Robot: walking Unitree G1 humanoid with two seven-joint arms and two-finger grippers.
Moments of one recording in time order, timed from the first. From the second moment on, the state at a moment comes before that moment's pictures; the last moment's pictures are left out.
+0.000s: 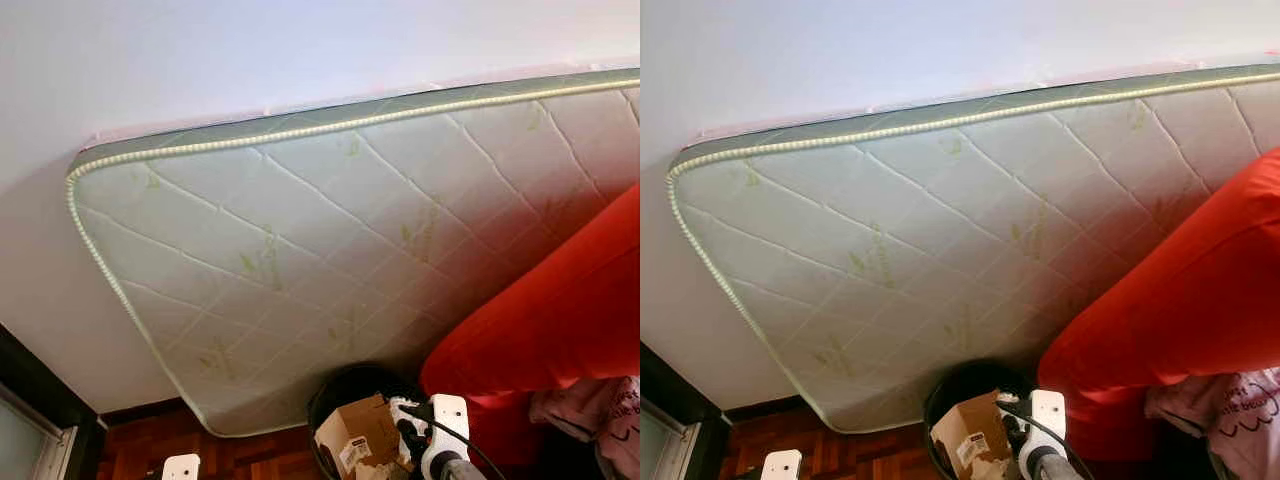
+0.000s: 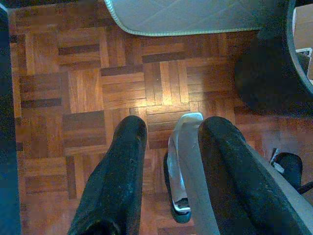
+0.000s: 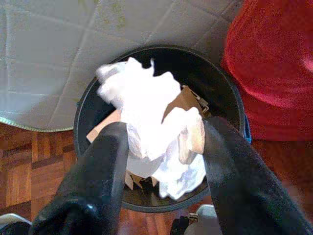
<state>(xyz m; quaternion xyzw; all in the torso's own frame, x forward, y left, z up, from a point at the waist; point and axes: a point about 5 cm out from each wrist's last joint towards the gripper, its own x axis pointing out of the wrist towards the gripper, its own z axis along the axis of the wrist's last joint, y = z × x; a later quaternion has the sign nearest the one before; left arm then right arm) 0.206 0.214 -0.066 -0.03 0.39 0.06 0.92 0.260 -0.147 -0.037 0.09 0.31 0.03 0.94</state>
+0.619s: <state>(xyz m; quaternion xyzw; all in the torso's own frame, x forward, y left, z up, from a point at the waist) 0.206 0.214 -0.066 -0.03 0.39 0.06 0.92 0.259 -0.145 -0.038 0.10 0.32 0.05 0.94</state>
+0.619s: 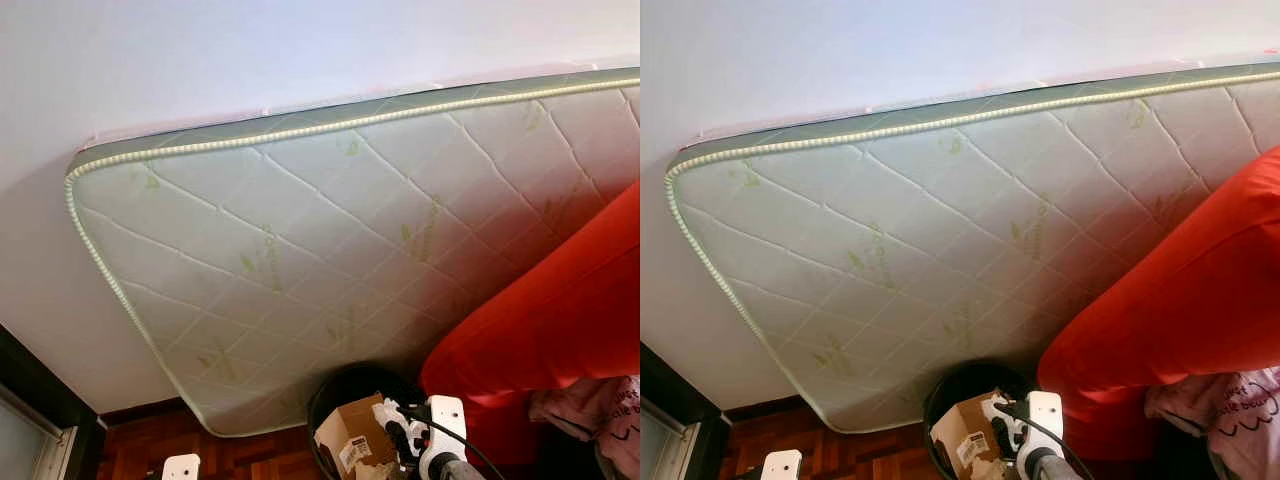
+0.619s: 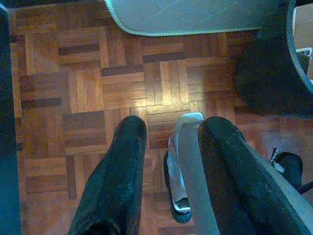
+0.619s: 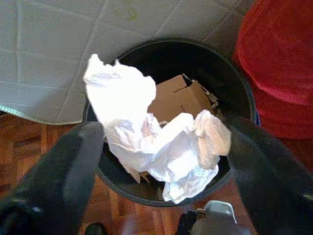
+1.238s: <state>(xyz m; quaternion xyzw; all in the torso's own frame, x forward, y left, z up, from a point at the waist) 0.206 0.214 -0.066 -0.03 0.39 0.06 0.92 0.263 -0.146 -0.033 0.04 0.30 0.08 0.95</state>
